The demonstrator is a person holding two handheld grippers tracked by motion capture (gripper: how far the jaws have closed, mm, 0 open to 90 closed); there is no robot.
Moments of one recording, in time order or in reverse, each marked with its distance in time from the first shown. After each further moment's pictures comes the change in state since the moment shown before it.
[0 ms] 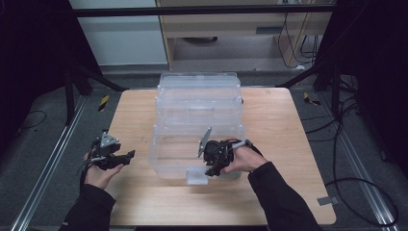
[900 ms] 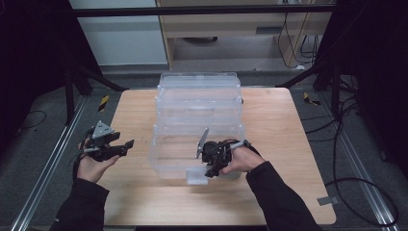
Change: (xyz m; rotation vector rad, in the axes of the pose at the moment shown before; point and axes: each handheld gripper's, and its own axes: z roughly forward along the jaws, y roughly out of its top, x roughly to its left) left arm 0.000 0.043 -0.030 -0.093 -0.061 0.071; right arm 0.000 0.003 0.004 0.037 0.034 0.004
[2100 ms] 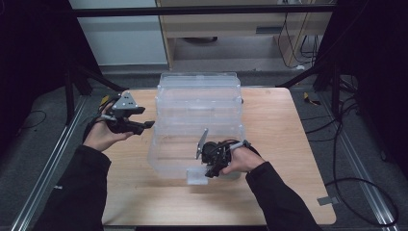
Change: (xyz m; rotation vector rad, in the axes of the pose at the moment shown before) left arm -0.018 0.105 0.014 0.003 -0.233 0.401; right arm 0.002 0.001 0.000 0.010 -0.011 -0.008
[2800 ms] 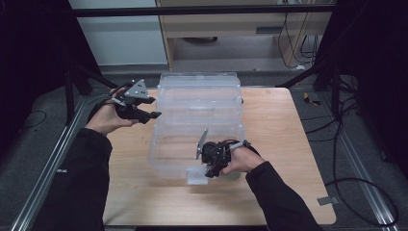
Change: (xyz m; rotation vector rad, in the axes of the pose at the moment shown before) left arm 0.029 0.054 0.010 0.045 -0.034 0.433; right arm 0.000 0.000 0.000 0.002 0.004 -0.005
